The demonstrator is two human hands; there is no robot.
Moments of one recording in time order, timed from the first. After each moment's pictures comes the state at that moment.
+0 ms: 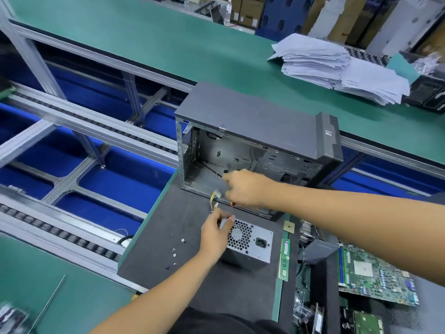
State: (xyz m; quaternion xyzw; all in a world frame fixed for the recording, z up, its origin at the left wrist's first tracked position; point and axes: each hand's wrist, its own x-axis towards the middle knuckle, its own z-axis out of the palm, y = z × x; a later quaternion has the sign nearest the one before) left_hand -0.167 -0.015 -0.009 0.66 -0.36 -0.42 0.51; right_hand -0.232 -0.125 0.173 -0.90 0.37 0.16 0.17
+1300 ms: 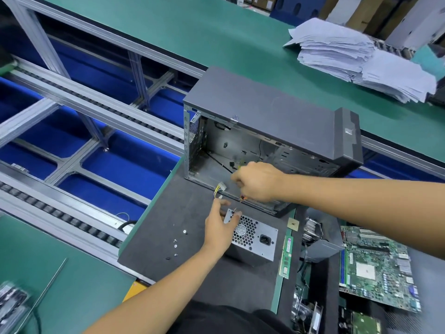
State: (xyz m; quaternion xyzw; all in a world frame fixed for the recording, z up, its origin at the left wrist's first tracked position) left_hand -0.170 -0.017 -0.001 0.68 -0.33 -0.42 0.51; right_hand -0.234 -0.148 0.170 -0.92 0.33 0.21 0.11
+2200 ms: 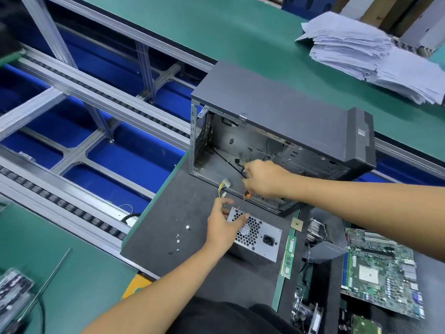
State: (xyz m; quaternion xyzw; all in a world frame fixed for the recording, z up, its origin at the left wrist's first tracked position) left_hand -0.170 -0.017 -0.007 0.67 -0.29 -0.45 0.52; right_hand -0.233 -0.146 0.173 -0.85 0.43 0.19 0.23
